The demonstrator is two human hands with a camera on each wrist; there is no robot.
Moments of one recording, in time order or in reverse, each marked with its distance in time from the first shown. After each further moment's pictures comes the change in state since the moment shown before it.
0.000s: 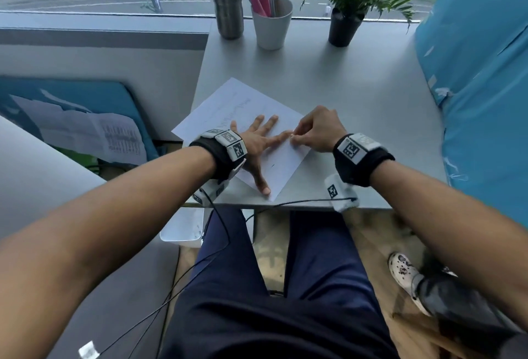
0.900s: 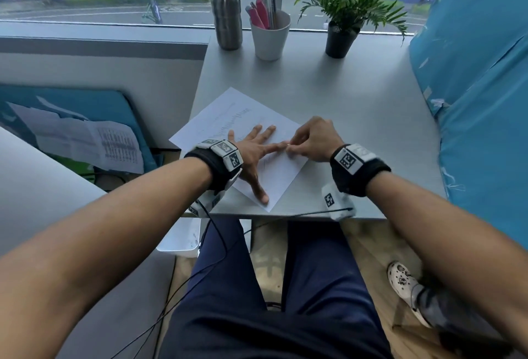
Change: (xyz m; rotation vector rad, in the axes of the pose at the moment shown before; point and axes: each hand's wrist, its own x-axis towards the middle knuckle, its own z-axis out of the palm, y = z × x) left_hand 0.001 -0.007 0.003 -0.068 0.039 0.040; right_hand -0.001 -0.005 -0.001 -0.006 -0.027 -0.049
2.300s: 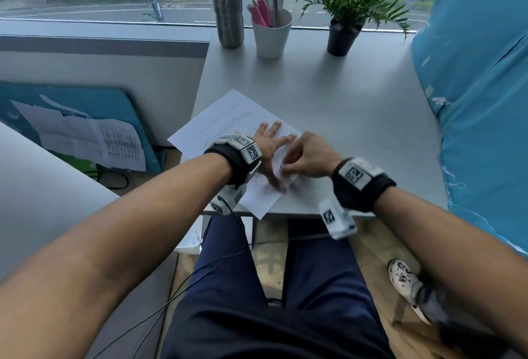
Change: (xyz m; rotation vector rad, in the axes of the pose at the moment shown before) left_hand 0.012 0.026 -0.010 -0.034 0.049 -0.082; right_hand -0.020 -0.006 0.016 -0.028 -0.151 -0.033
